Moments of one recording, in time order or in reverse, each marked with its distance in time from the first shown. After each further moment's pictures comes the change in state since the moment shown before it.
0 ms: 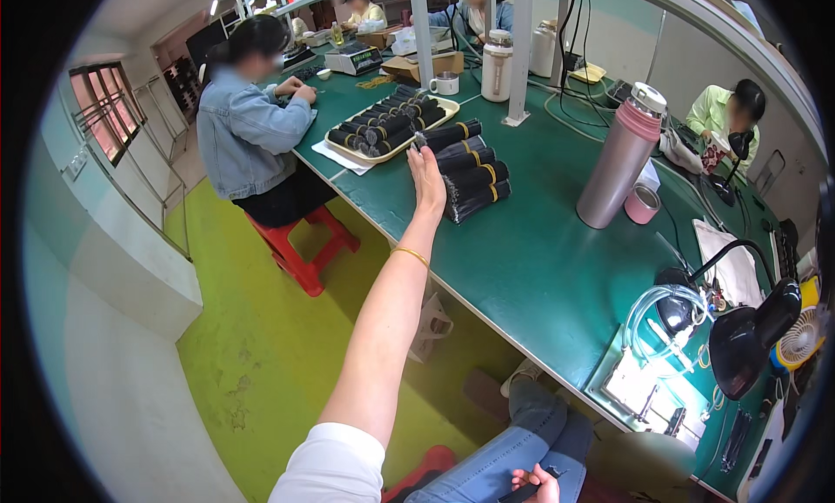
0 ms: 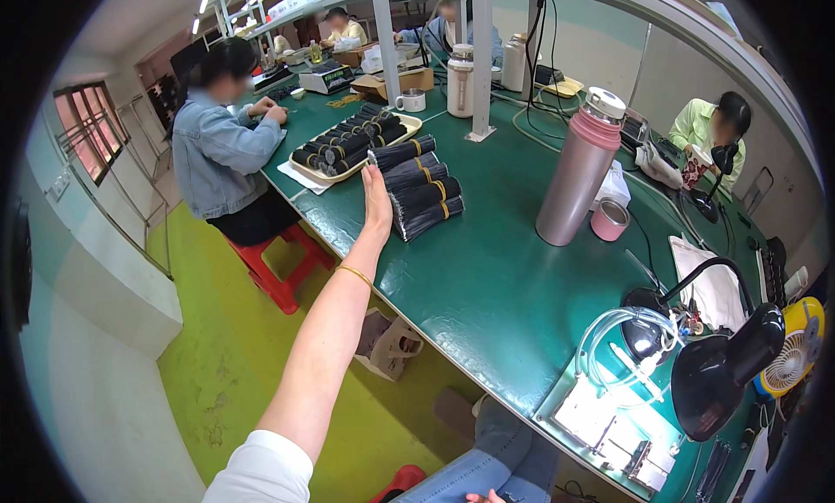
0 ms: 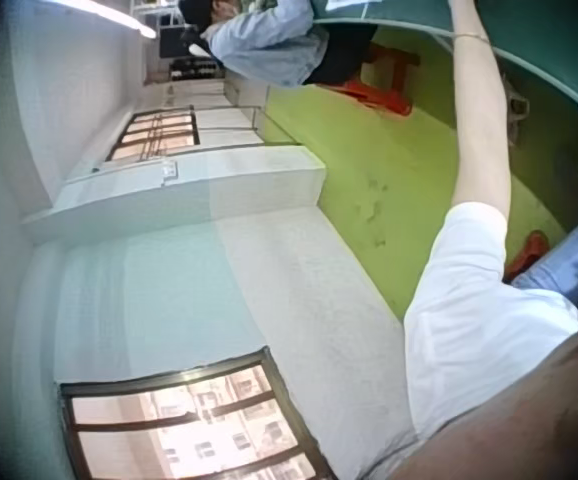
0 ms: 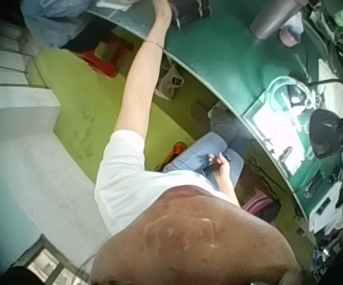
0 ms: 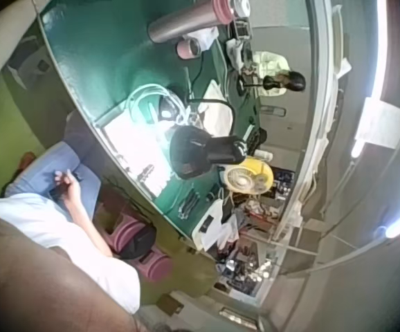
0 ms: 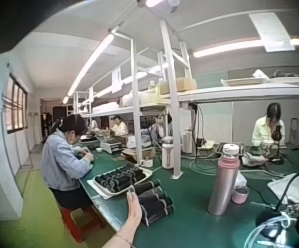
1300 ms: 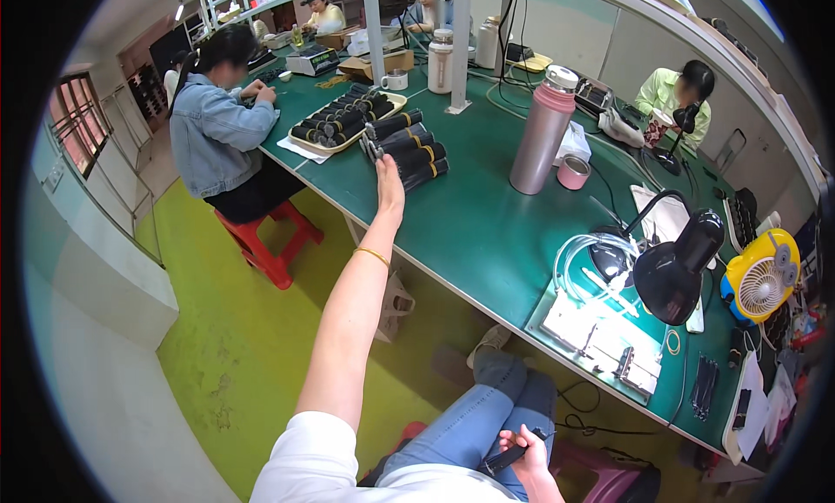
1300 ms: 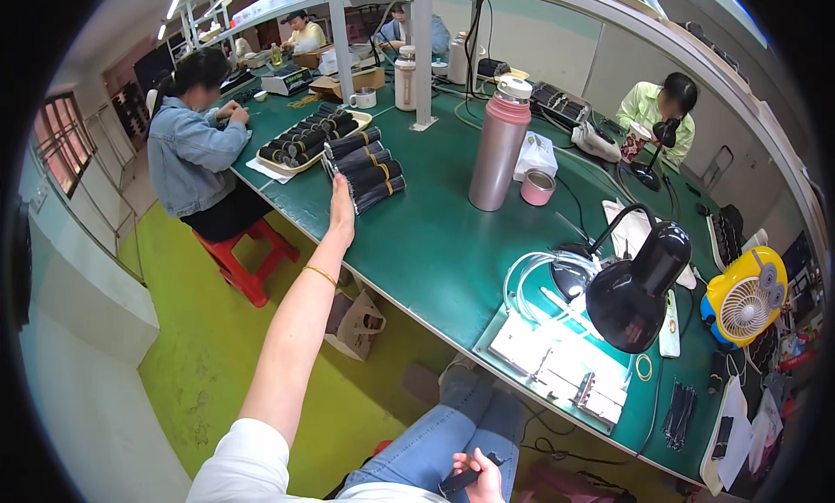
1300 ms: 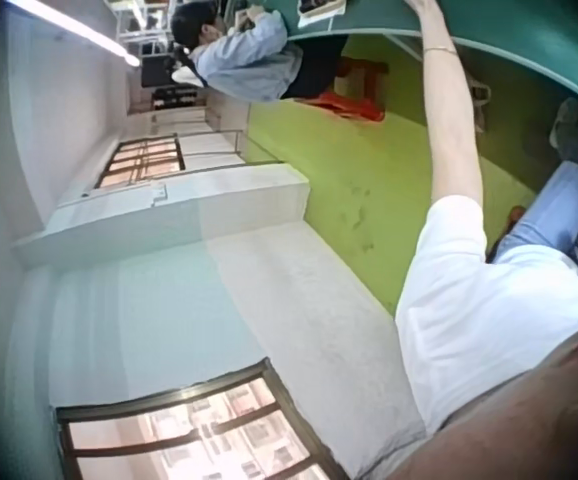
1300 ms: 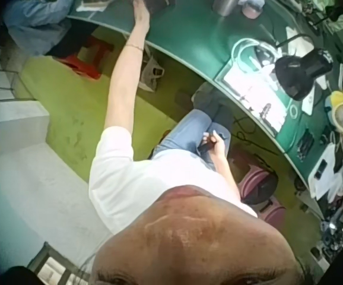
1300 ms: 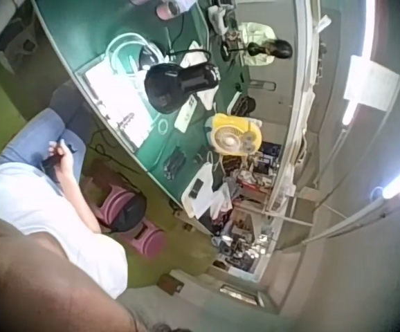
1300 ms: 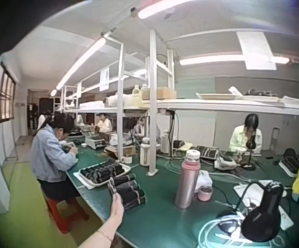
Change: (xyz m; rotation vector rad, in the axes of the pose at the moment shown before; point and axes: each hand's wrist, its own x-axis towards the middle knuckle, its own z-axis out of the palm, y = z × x) left_hand -0.068 0.050 -0.008 -0.456 -0.190 -0.239; right_hand -0.032 -0.009 -0.021 0.020 -0.044 -0.180
